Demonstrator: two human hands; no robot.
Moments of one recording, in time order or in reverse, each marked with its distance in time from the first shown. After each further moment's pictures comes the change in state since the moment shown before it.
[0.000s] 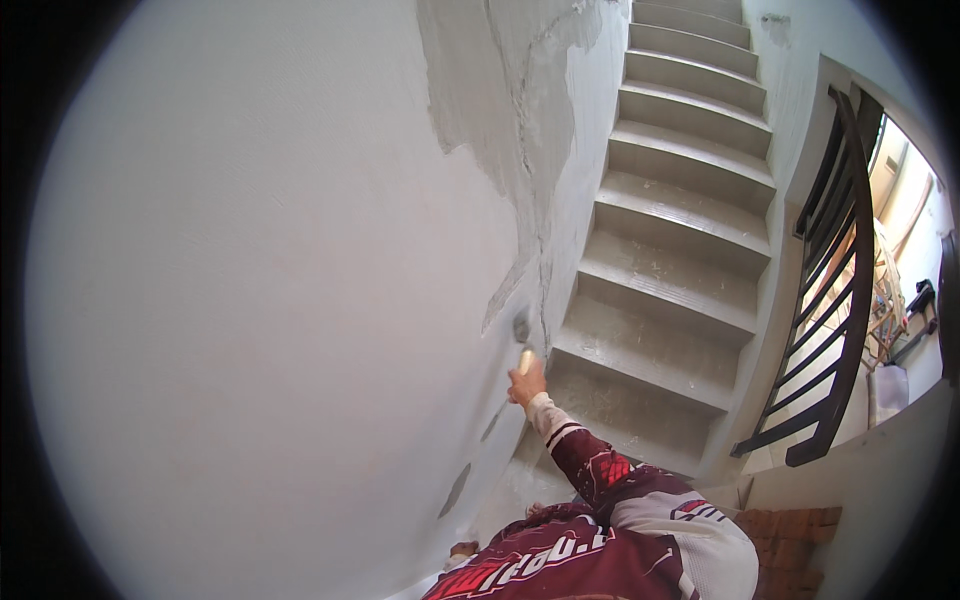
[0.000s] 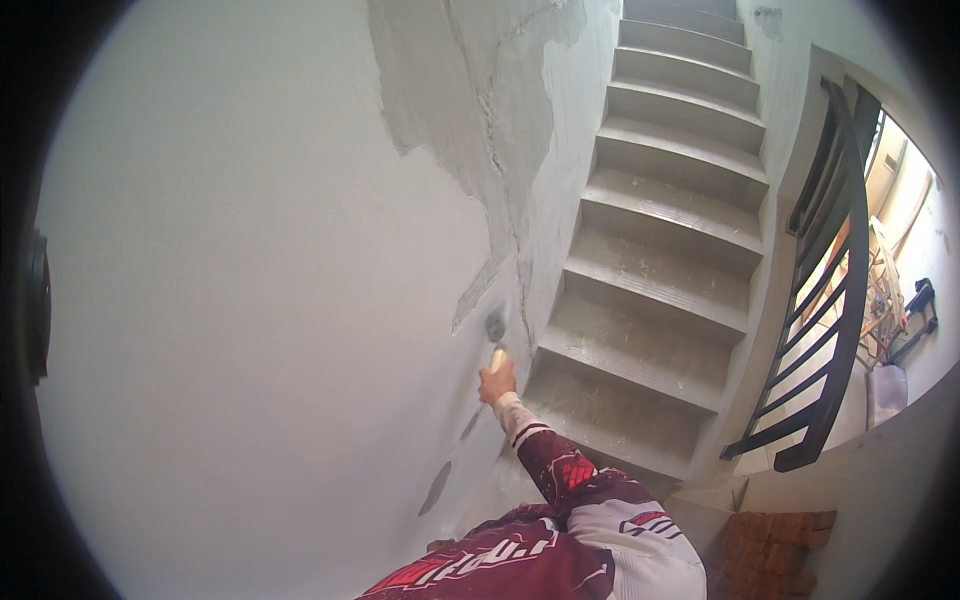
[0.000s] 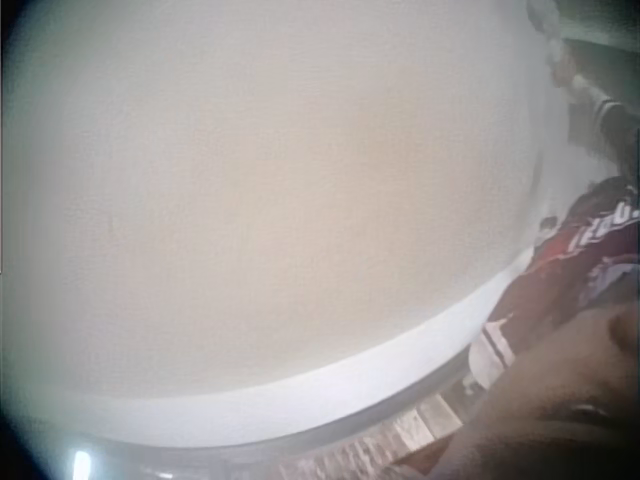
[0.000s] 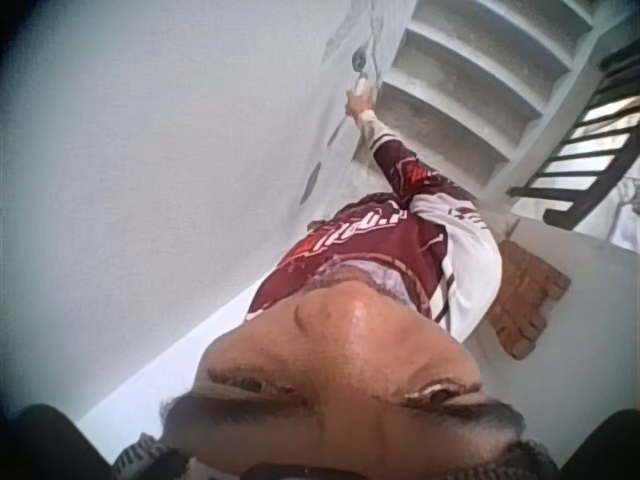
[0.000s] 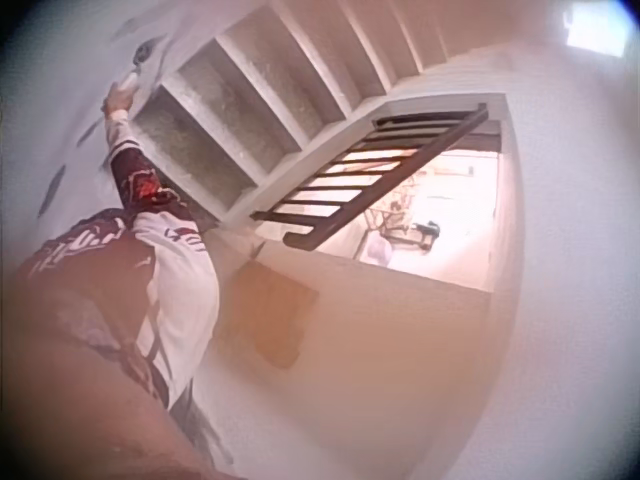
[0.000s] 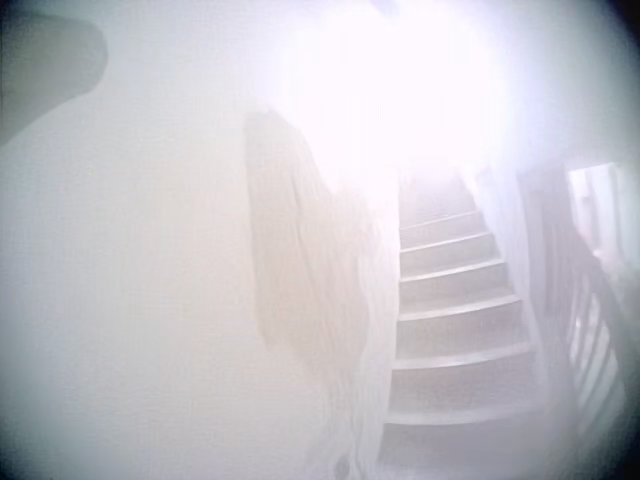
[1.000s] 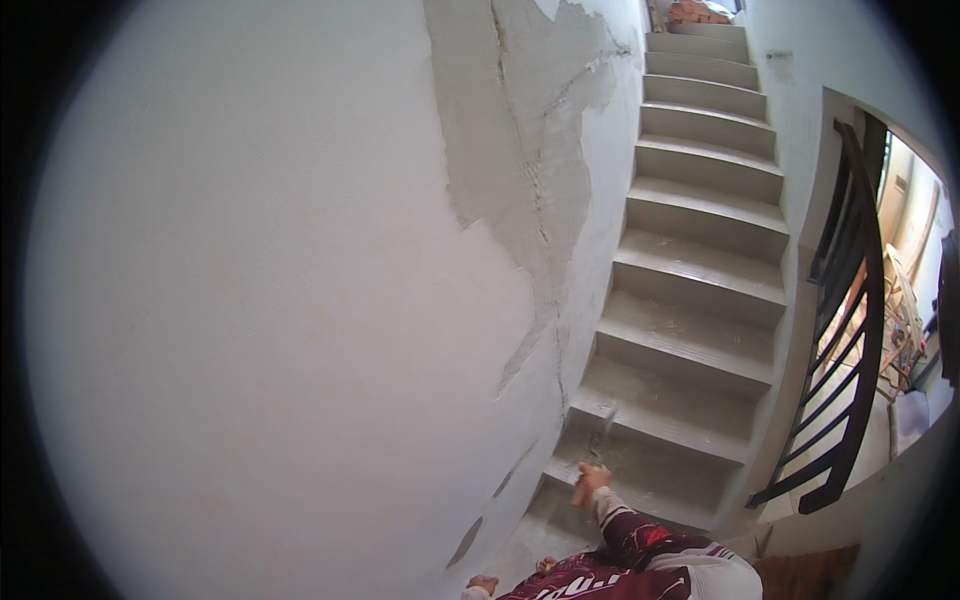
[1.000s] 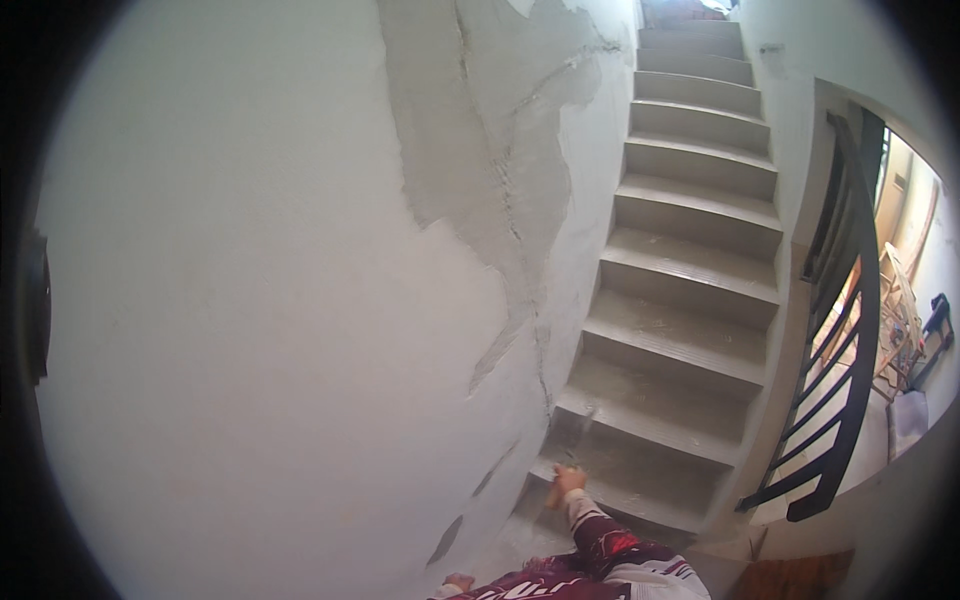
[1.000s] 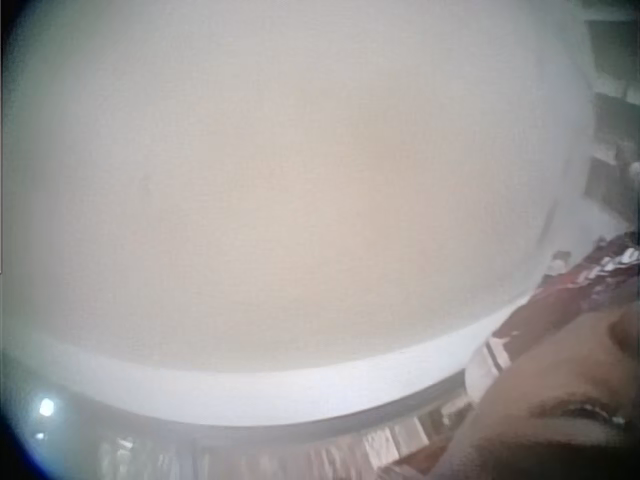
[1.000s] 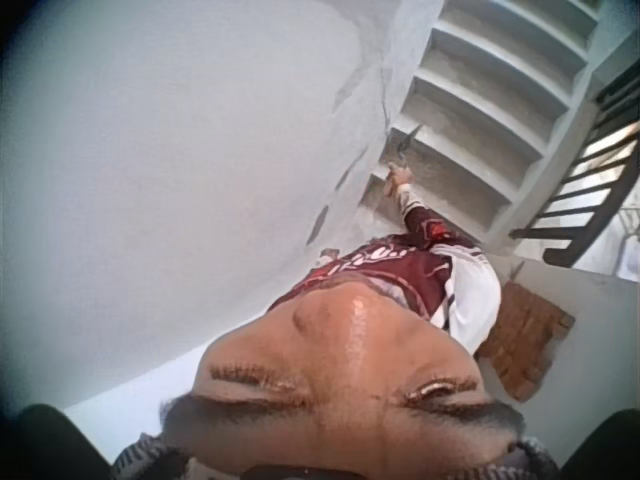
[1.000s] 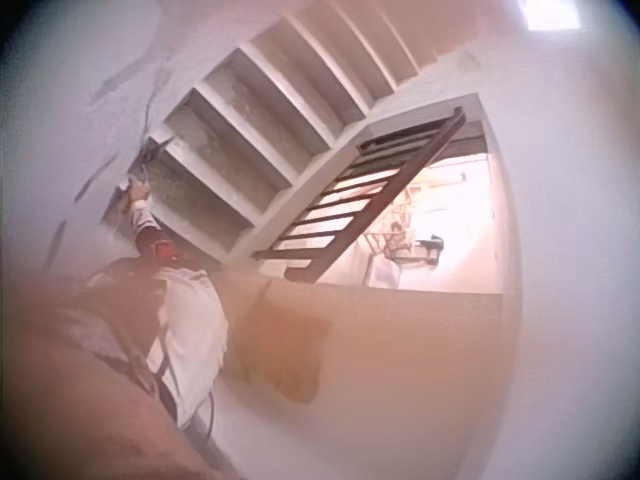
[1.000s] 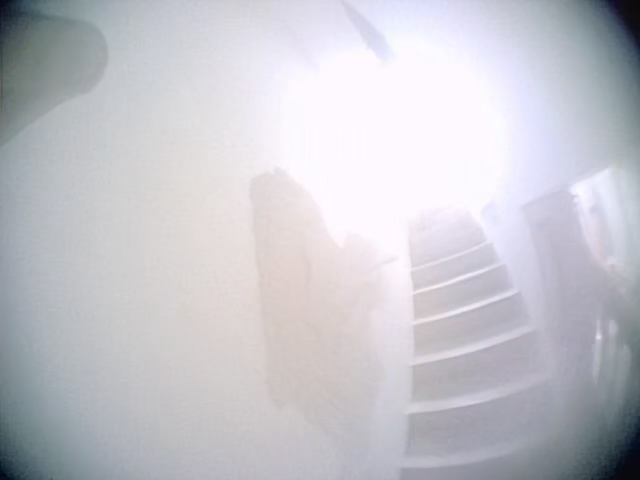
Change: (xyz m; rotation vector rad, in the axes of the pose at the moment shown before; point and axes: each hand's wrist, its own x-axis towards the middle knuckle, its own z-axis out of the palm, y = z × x) left_hand 0.028 0.040 0.019 0.180 0.050 0.100; right_hand 0.011 0.145 -0.119 0.353 0.171 0.176
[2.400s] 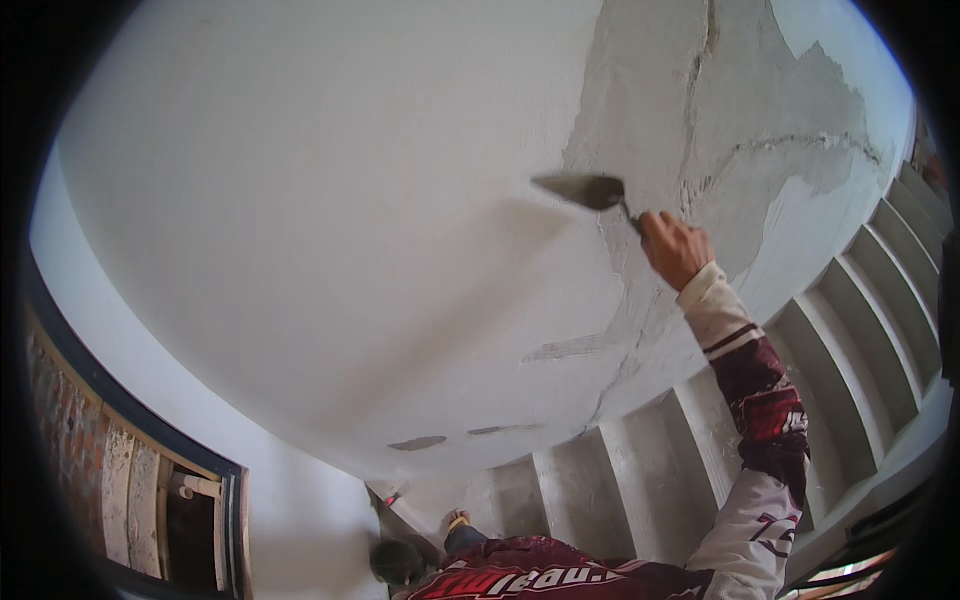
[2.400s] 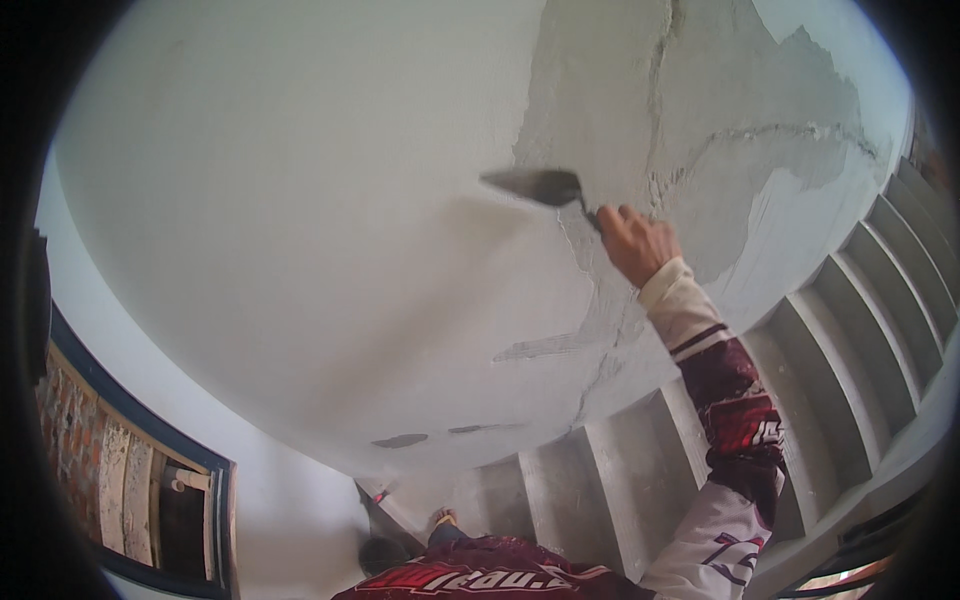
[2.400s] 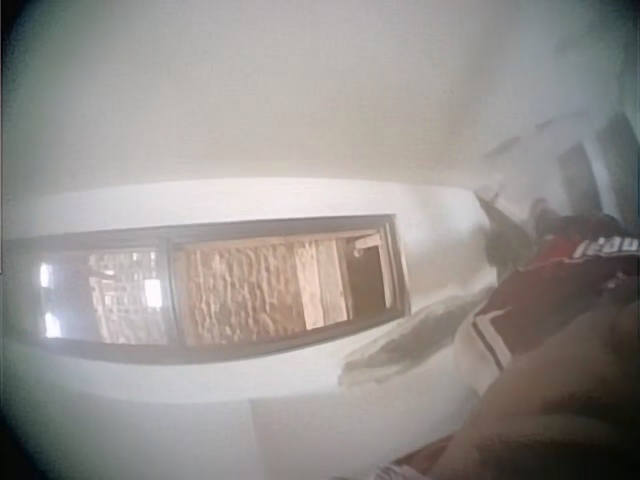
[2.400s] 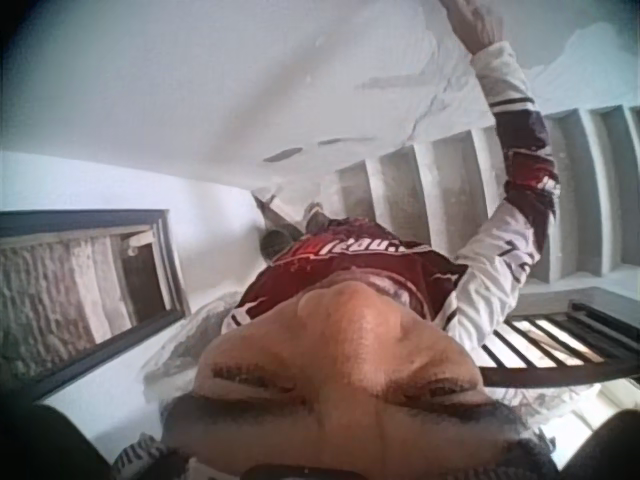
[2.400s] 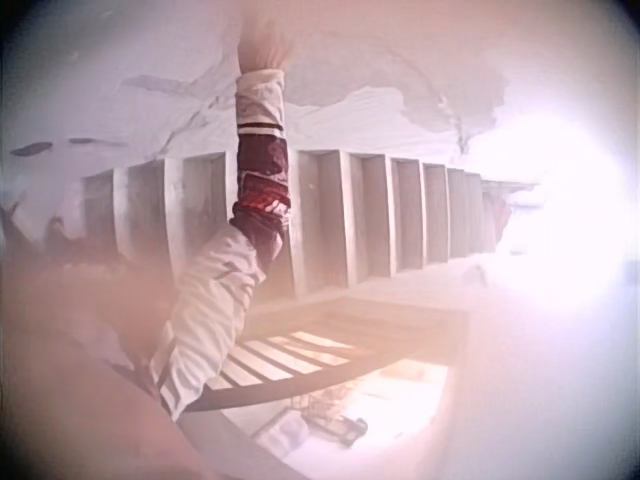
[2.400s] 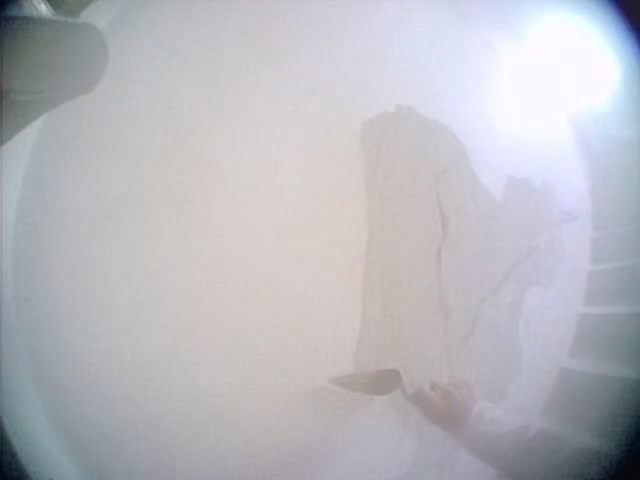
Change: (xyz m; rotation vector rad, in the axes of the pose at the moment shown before) left_hand -0.223 0.108 0.255 -0.165 0.083 -0.325; right_hand -0.028 -0.564 0.227 -0.964 -0.540 -2.322
